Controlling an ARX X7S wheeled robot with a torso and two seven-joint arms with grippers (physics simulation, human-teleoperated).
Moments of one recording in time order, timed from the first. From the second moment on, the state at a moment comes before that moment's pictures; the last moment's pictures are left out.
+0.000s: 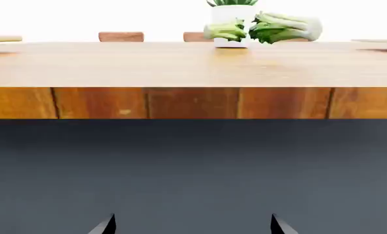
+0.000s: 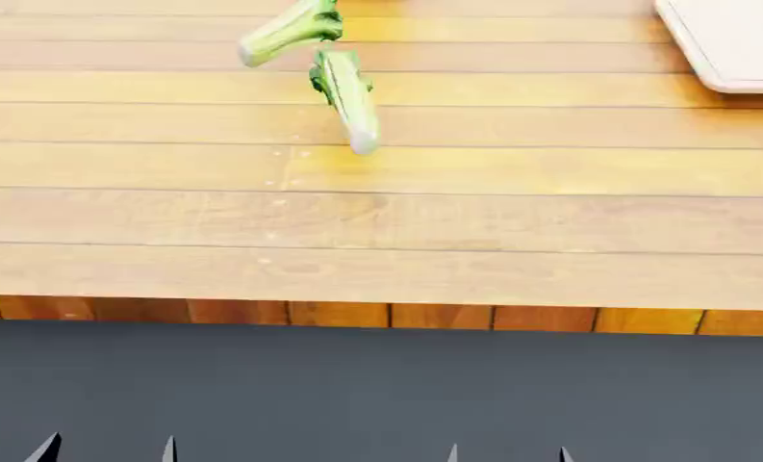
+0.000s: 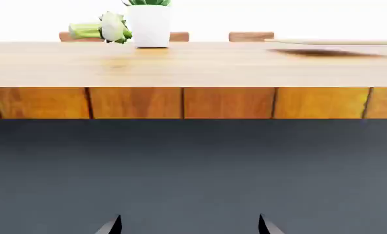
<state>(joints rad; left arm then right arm) 0.00 0.00 0.00 0.00 0.00 0.00 0.00 0.00 0.00 0.00 0.00 0.00 0.00 0.00</state>
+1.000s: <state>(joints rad) 0.00 -0.09 0.10 -0.02 -0.03 -0.01 -0.11 0.00 0.08 -0.10 0.00 0.08 -0.02 0.10</state>
